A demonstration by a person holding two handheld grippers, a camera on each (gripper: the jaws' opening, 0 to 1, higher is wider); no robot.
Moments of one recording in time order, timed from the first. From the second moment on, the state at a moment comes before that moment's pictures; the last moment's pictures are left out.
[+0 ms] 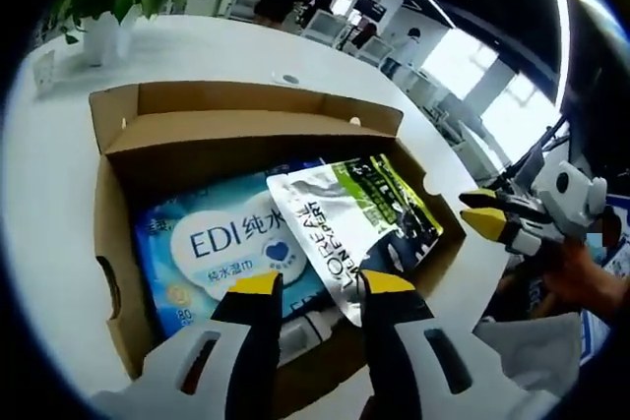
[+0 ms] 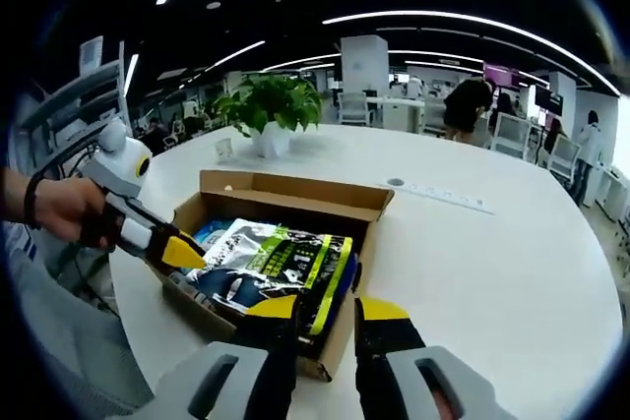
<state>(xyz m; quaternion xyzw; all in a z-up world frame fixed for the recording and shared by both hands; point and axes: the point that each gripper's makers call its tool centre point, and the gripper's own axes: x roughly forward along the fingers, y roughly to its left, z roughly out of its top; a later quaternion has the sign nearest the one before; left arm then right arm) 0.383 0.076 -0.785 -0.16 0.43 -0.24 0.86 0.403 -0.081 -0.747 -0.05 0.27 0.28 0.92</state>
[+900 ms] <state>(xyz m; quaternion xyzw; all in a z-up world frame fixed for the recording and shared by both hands) 0.380 0.091 -0.788 -0.15 0.43 -0.24 0.86 0.401 -0.047 -0.757 -0.06 0.30 0.31 0.90</state>
